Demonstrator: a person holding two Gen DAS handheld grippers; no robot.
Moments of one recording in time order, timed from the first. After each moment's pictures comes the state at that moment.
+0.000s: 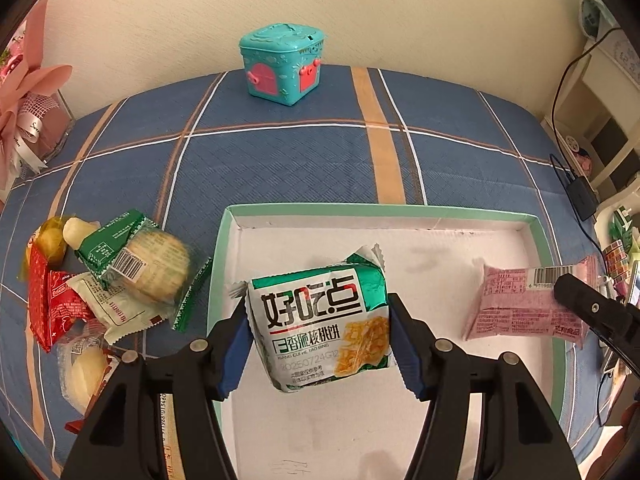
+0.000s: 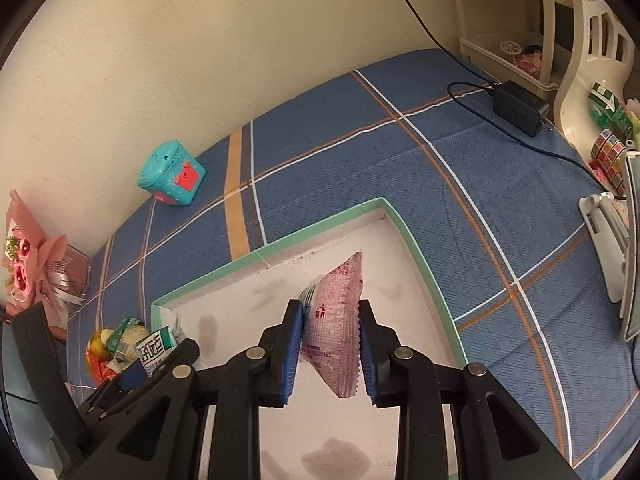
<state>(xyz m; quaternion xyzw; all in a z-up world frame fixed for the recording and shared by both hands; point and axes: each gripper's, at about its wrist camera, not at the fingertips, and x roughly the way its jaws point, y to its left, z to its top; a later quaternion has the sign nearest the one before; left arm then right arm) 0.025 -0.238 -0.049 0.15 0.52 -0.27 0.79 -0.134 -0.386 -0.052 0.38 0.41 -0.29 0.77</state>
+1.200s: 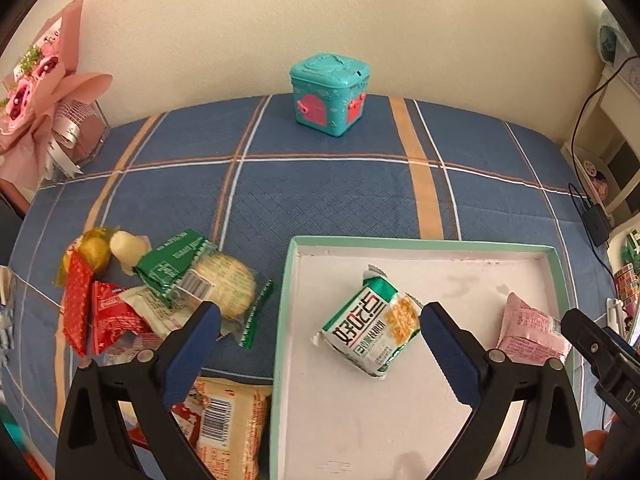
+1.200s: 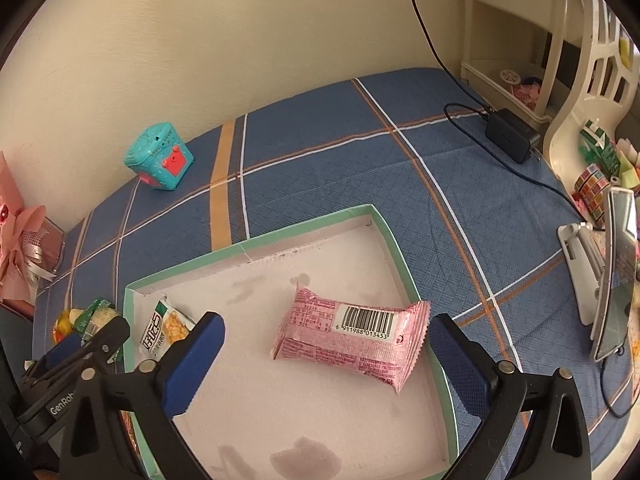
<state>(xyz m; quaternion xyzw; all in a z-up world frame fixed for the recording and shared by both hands) 0.039 -0.214 -0.019 0.14 0.50 -0.23 0.83 -0.125 -0.370 -0.044 0.30 0.44 -0.32 0.78</state>
